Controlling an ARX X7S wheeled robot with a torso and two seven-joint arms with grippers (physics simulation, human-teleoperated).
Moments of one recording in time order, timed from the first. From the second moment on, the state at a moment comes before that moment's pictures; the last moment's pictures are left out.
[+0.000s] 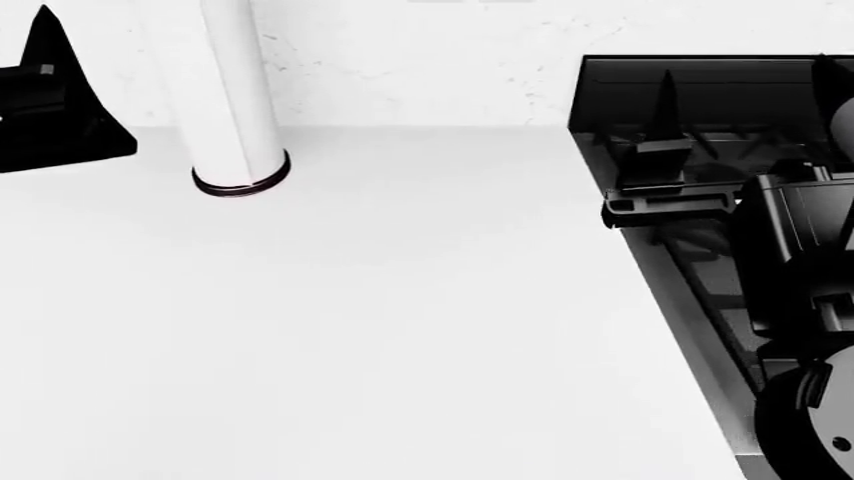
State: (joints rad) left arm -0.73 -0.87 -0.03 0.78 -1.24 -0.68 -0.90; right arm 0.91 0.88 -0.36 -0.84 1.17 0.77 1.03
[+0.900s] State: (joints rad) left arm -0.70 -0.87 -0.03 0.78 -1.23 -0.67 -0.89; right arm 0.99 0.90 -0.36 -0.88 1.20 0.82 1.04
